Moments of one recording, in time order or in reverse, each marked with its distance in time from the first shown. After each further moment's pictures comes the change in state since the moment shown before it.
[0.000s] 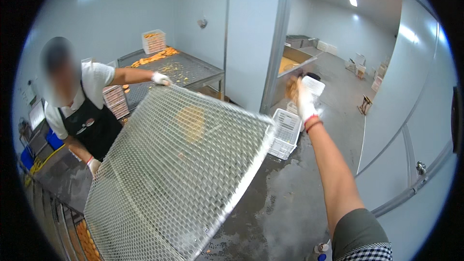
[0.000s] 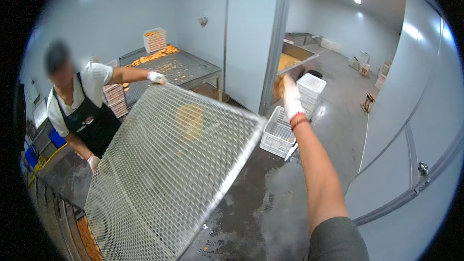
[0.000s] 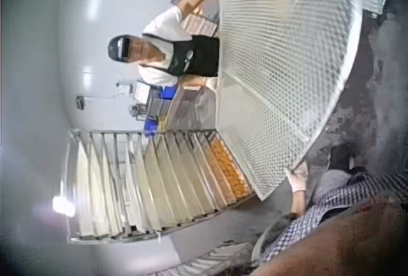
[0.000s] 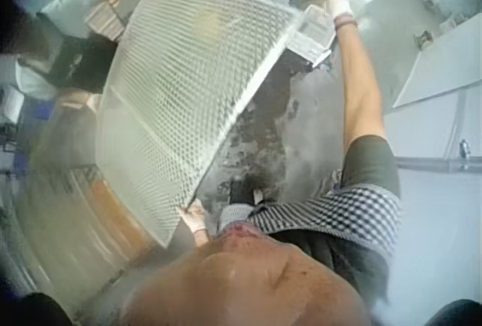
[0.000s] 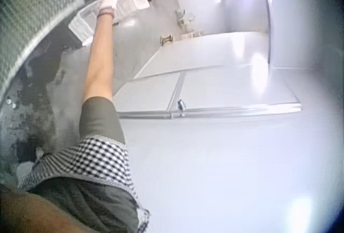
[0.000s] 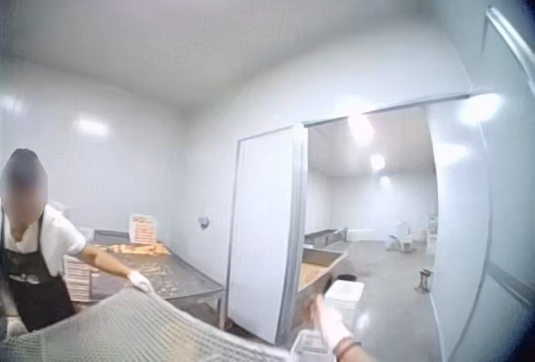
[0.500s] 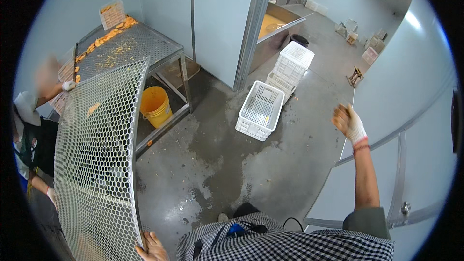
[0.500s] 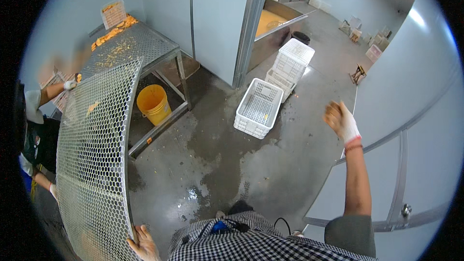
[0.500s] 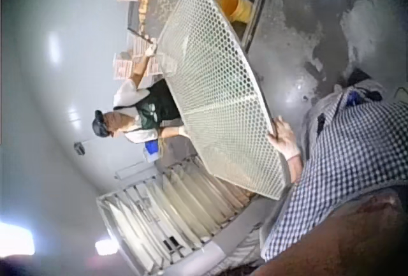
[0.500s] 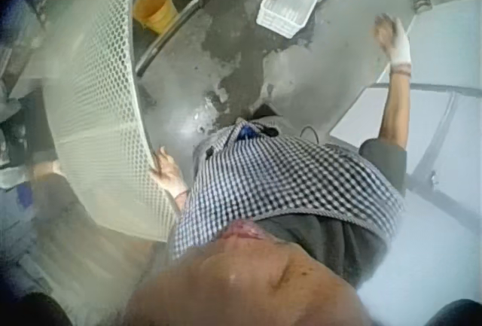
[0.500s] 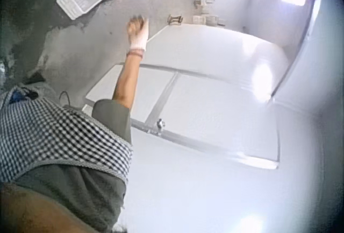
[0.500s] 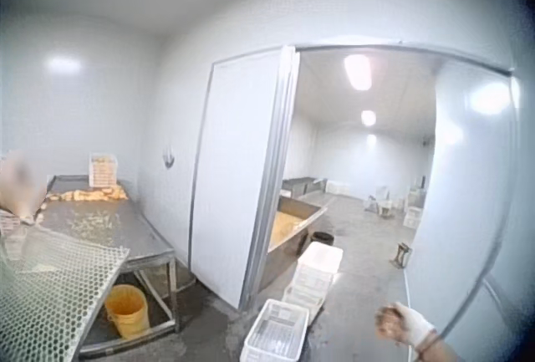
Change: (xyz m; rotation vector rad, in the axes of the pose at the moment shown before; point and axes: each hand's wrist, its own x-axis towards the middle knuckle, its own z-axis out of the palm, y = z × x) left_hand 0.064 -0.097 0.410 -0.017 -0.256 0.311; right_hand 0.039 -0.020 -0.283 0.047 0.298 0.521
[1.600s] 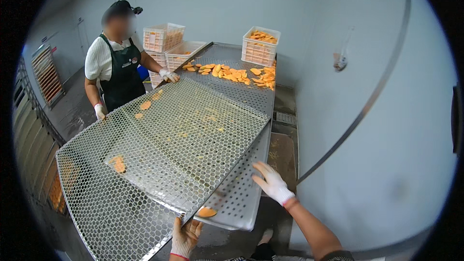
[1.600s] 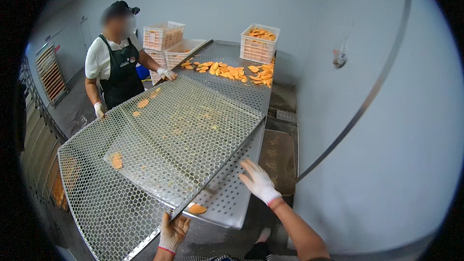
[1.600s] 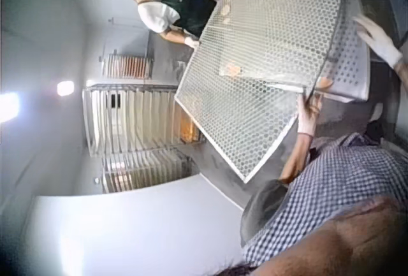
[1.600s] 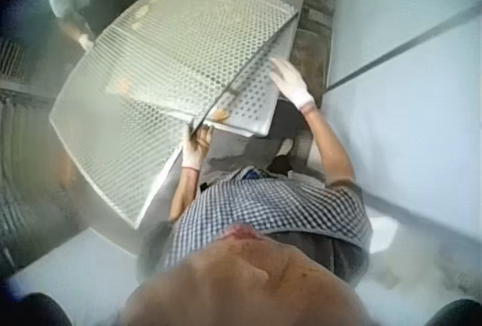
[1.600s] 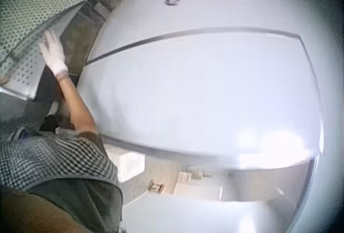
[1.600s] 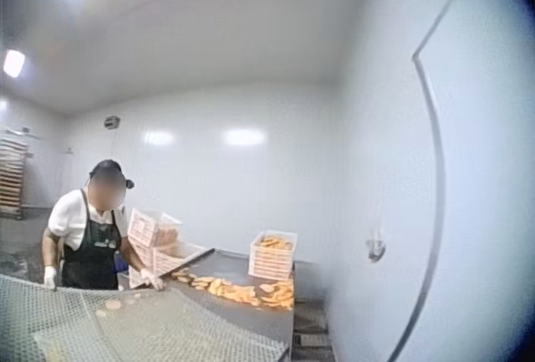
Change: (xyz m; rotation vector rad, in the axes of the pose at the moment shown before) left_hand 0.611 -0.299 0.386 -0.511 0.465 0.190; right_hand 0.570 0.171 0.867 -0.886 -1.610 -0.901
